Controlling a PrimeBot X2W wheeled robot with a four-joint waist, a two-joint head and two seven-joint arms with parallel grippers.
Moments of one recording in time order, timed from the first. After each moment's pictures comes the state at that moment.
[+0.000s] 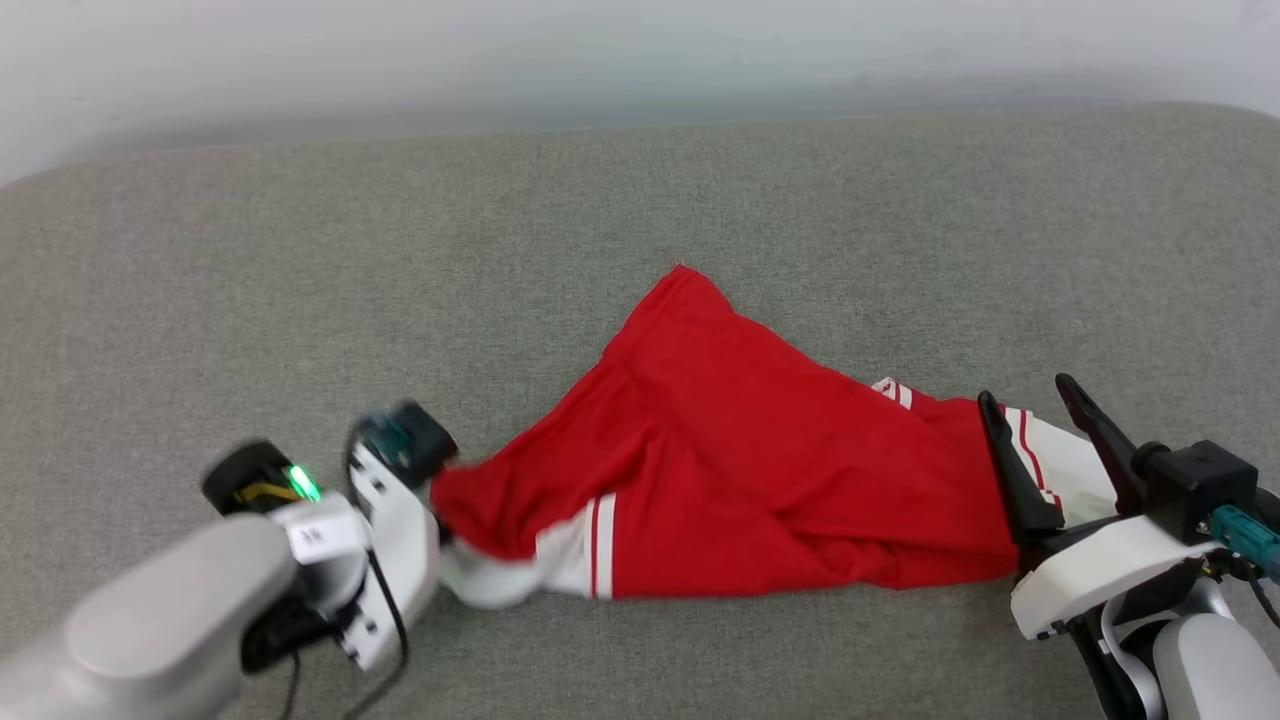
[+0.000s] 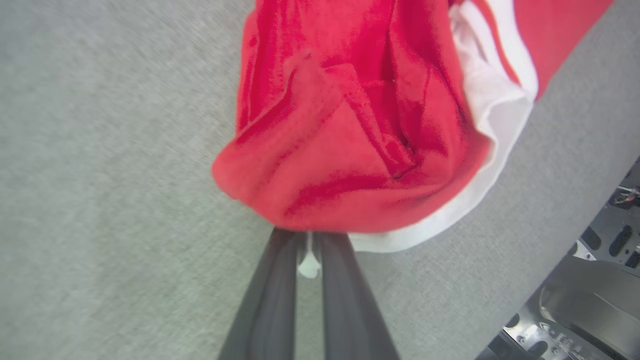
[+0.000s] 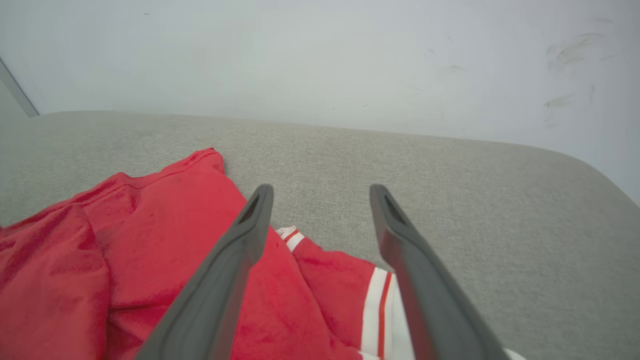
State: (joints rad) left arm -0.73 0.75 -1.16 0.25 -0.90 -0.13 0.39; right arm -0.17 -0.20 0.08 0.14 0.21 0.13 -0.11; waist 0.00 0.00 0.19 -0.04
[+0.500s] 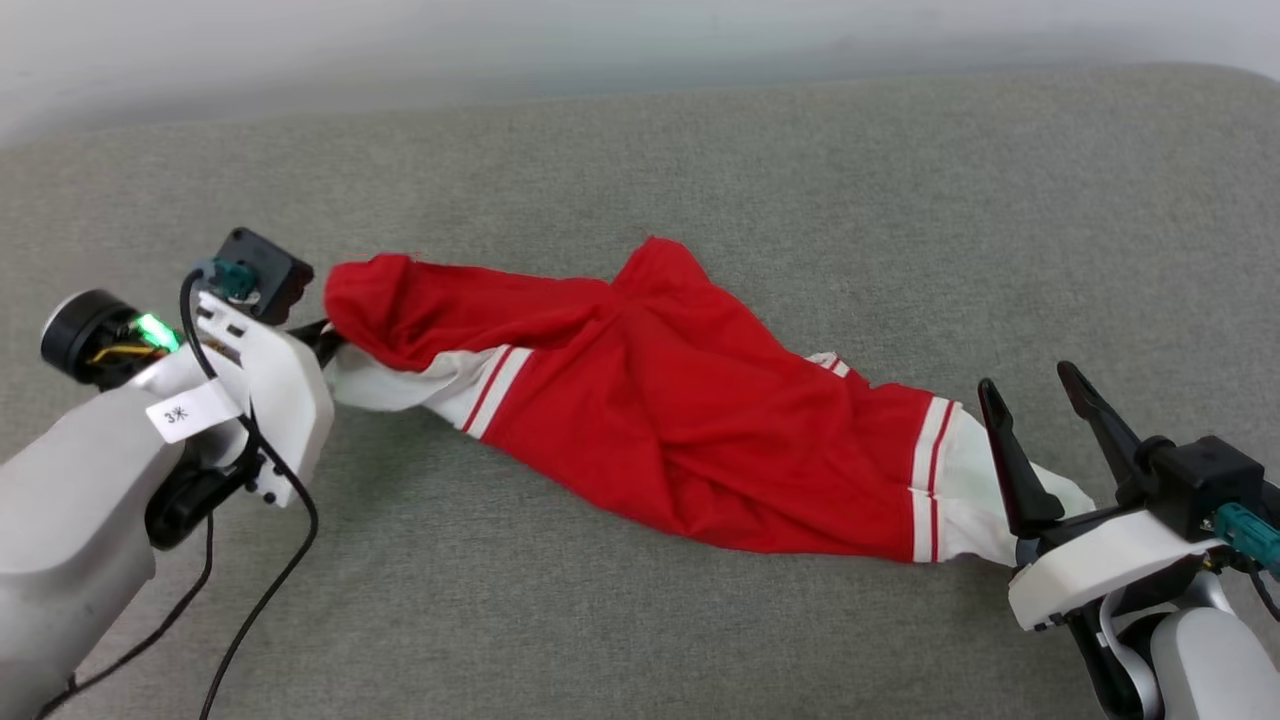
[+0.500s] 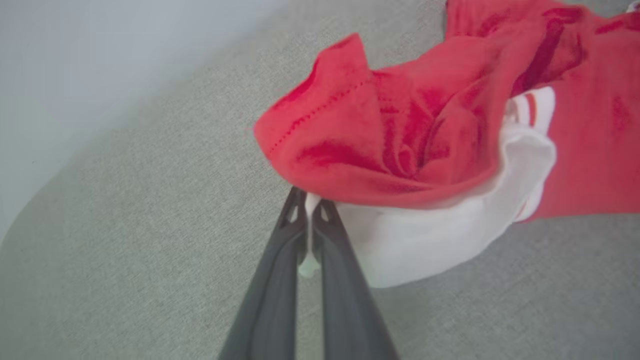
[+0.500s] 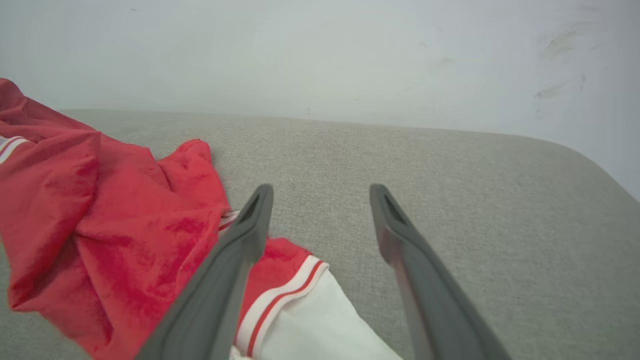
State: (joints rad) left arm -0.88 0.79 -1.03 0.38 -0.85 -0.05 0.21; right arm -0.17 -0.19 0.06 0.13 0.19 0.13 -0.12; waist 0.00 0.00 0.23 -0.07
